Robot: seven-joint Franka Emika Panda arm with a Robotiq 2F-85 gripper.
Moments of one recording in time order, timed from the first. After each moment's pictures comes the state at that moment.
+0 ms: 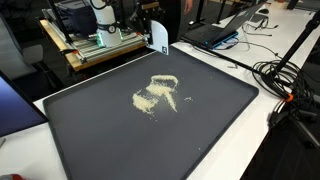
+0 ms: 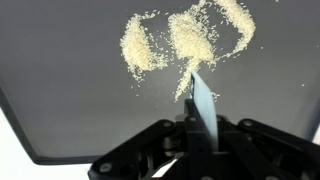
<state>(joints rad) -0.08 0.01 -0.09 -2.17 0.04 2.35 -0.16</state>
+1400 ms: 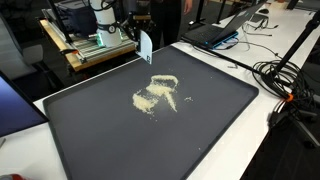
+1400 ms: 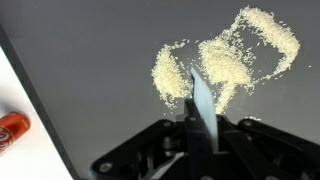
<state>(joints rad) -0.08 -0.01 -0.09 -2.28 -0.19 2.39 0.12</state>
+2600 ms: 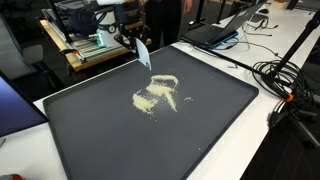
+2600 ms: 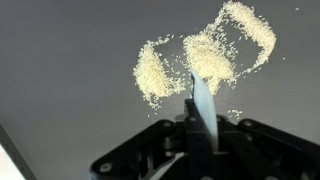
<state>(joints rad) -0.13 0.05 -0.13 -2.25 0.15 2.41 -0.24</state>
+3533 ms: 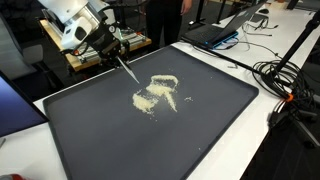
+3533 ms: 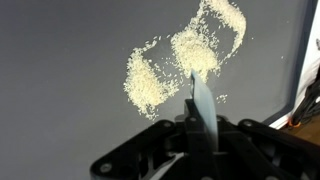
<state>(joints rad) -0.34 0.22 -0.16 -2.17 0.72 2.25 -0.72</state>
